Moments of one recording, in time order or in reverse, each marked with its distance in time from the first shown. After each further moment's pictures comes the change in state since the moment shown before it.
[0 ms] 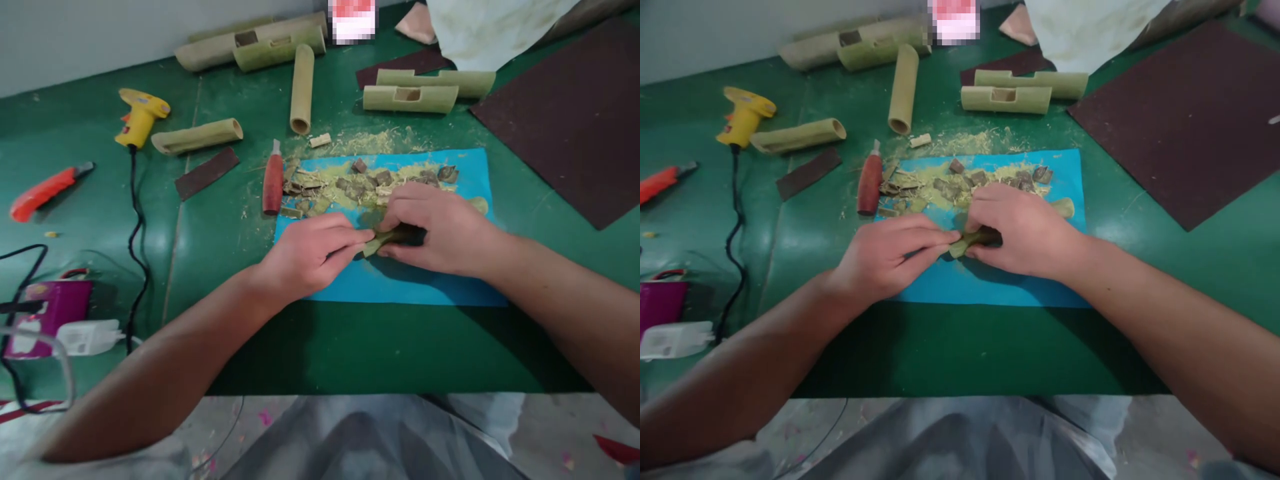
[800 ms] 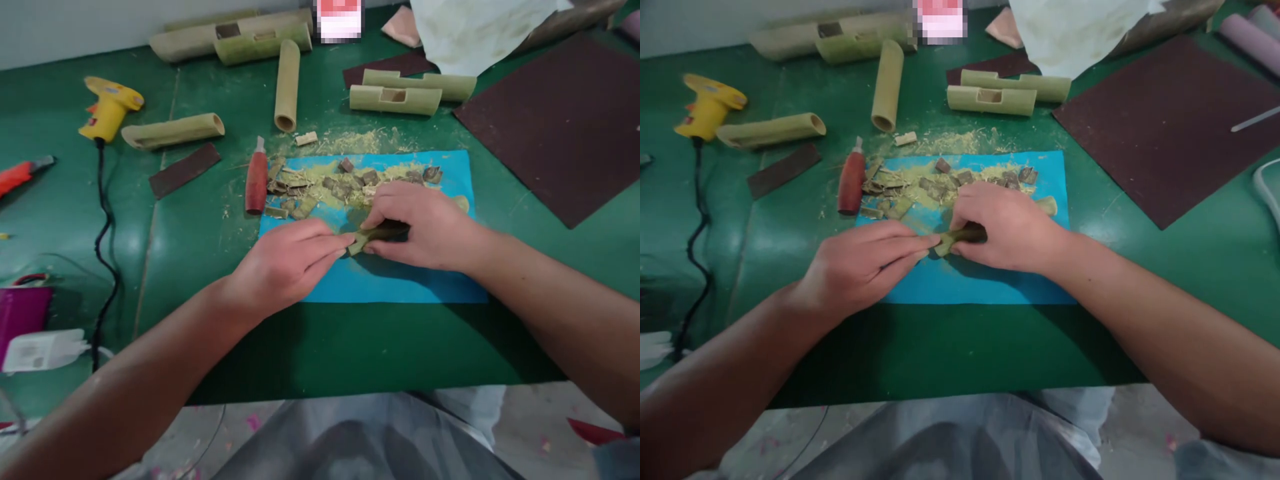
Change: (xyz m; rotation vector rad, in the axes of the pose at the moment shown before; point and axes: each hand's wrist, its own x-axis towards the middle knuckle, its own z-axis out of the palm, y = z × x) left_hand -0.002 0.003 -0.001 0.103 -0.041 0.000; right_hand 0.002 0.005 0.002 0.011 0.008 -0.009
